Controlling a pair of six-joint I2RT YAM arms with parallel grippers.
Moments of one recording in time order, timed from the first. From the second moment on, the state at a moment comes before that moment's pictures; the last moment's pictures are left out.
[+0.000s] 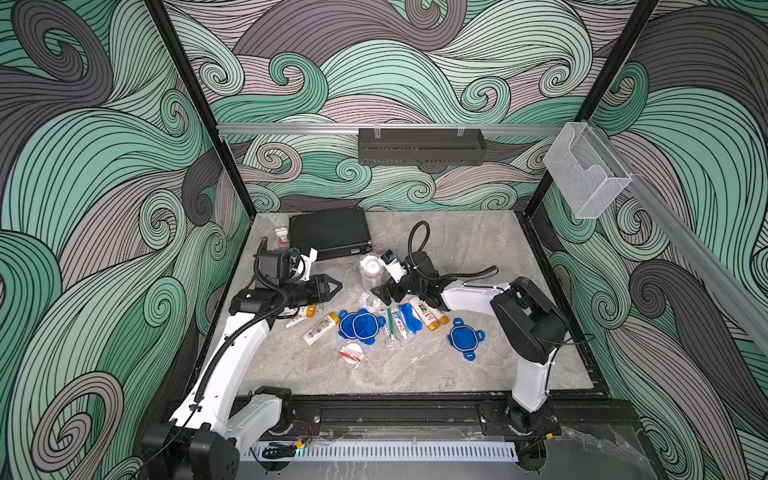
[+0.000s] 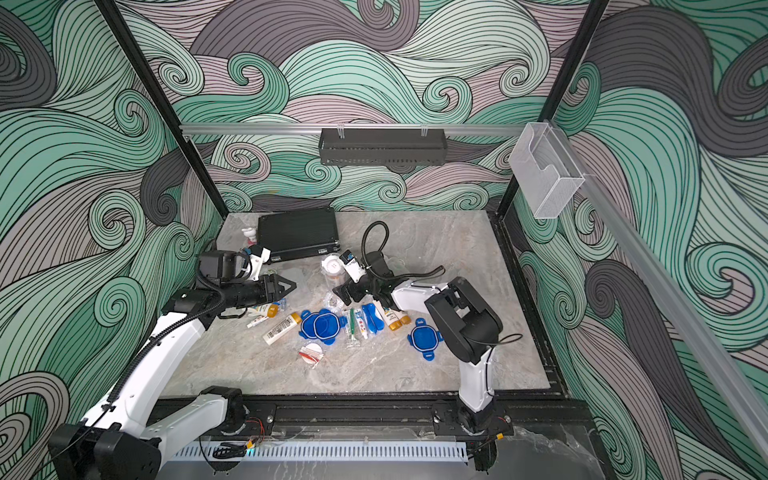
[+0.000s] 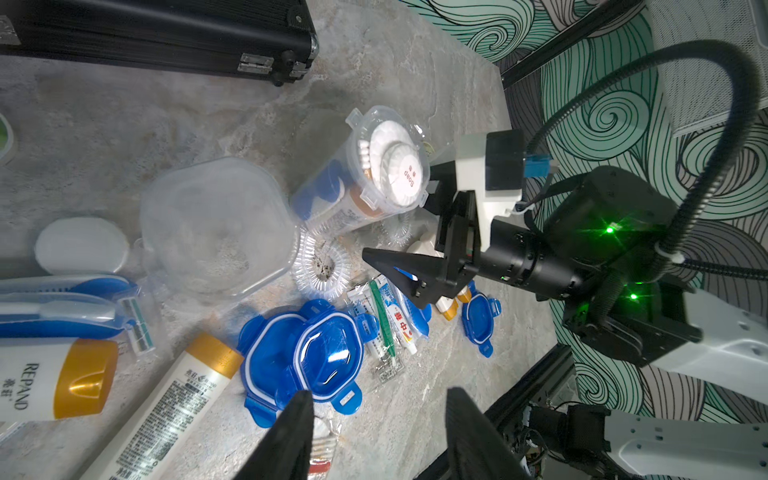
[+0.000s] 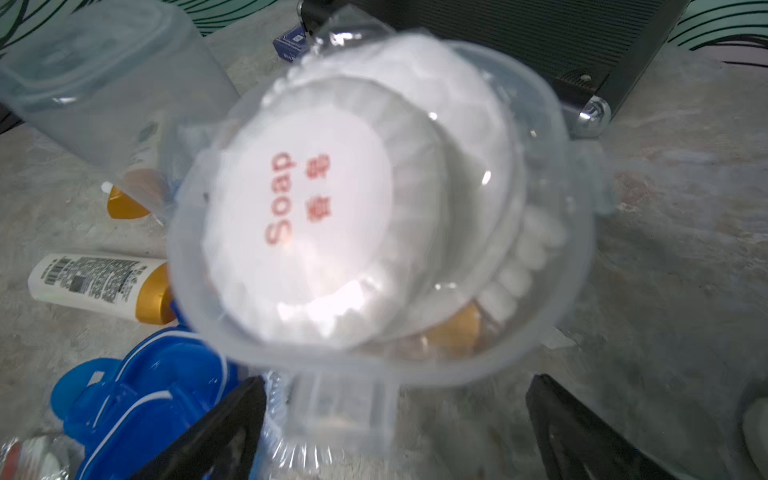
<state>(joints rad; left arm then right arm) -0.10 1.02 0.91 -0.69 0.57 -0.35 0.68 1.94 1.05 0.32 -0.29 -0.08</state>
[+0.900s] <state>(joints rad) -0.10 1.01 0.90 -0.68 0.53 -0.36 0.59 1.90 1.22 0.26 -0.37 0.30</state>
